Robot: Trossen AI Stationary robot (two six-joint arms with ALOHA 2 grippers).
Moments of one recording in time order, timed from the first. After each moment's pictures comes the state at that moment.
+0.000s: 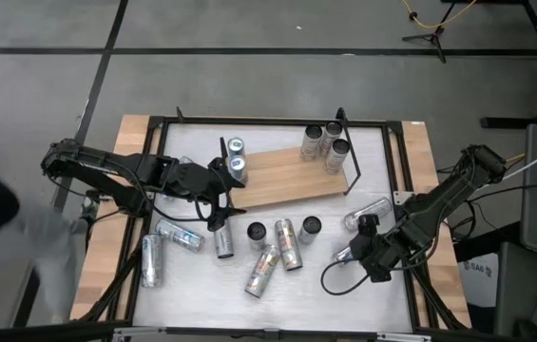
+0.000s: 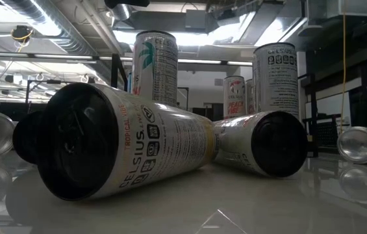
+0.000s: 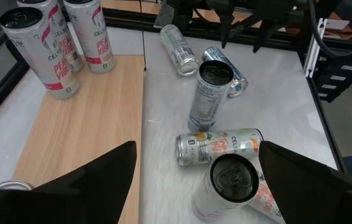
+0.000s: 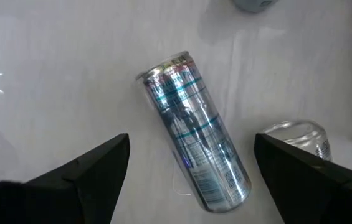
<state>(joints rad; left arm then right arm) -0.19 1.22 1.19 -0.56 -0.23 -0.26 0.75 1.30 0.95 -1.00 0.18 0.59</state>
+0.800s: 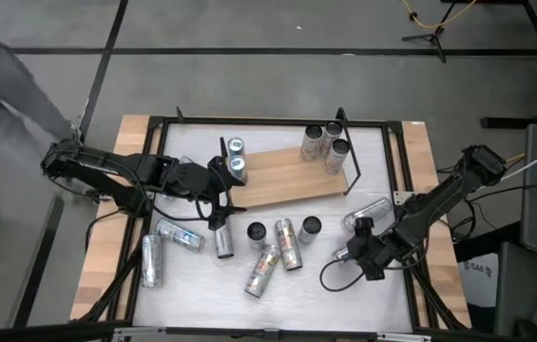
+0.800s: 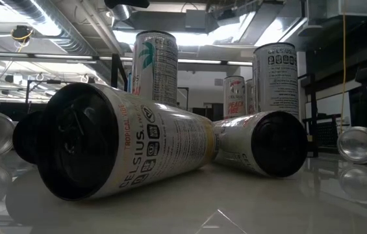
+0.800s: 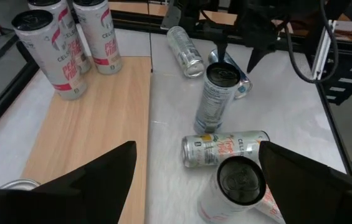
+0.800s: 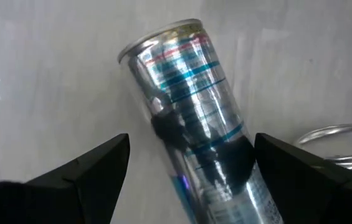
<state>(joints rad) -0.19 1.22 1.19 -0.56 -0.25 -0.26 0.75 1.30 0.69 -0.71 0.19 0.60</state>
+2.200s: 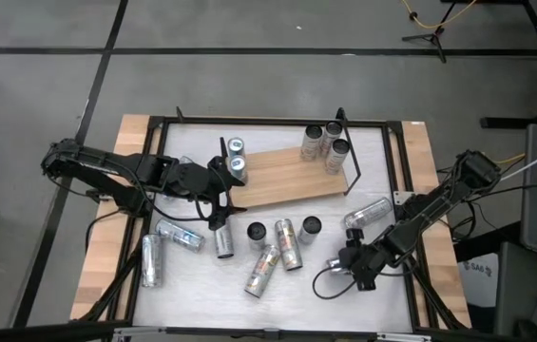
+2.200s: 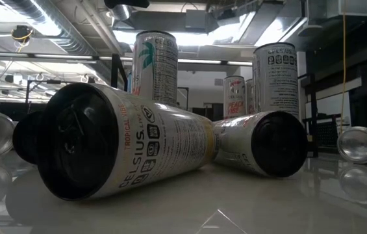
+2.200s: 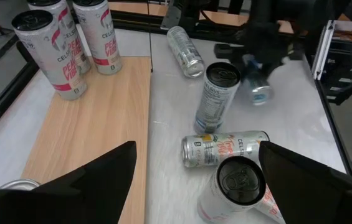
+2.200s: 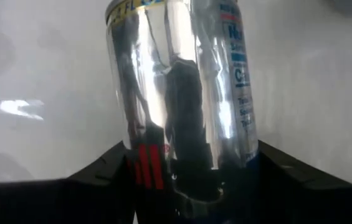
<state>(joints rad) -0.19 1.22 1.19 -0.56 -0.26 -0.26 0.75 1.41 0.67 -0.42 0.14 0.61</state>
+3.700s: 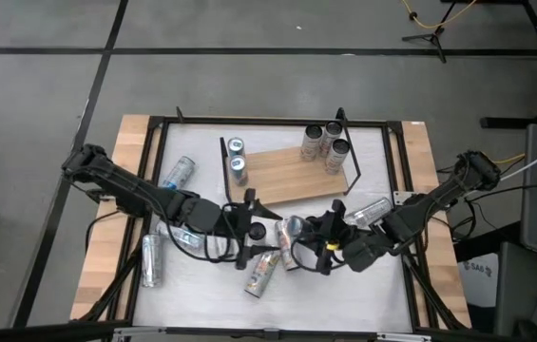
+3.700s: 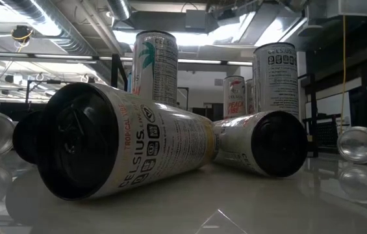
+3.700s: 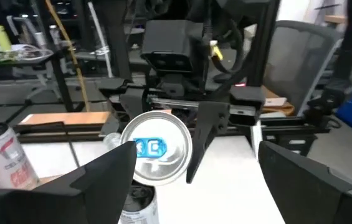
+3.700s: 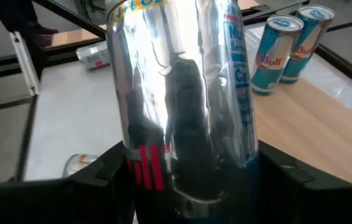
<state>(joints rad) -0.38 1.49 1.19 0.13 -0.35 -0.08 0.60 1.41 1.16 -0.41 0.71 0.57</state>
